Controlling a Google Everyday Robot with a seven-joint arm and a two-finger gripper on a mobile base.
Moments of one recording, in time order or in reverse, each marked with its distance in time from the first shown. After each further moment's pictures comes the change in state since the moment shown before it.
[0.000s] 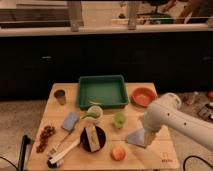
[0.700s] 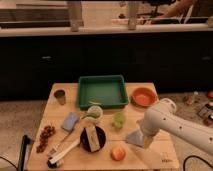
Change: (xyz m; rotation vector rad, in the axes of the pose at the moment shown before) arm 0.000 0.006 0.034 -0.011 -0.005 -0.016
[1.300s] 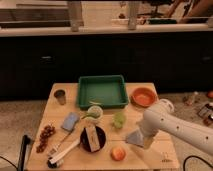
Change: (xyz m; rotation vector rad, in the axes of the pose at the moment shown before) arm 0.002 0.001 0.011 -0.026 0.026 -0.074
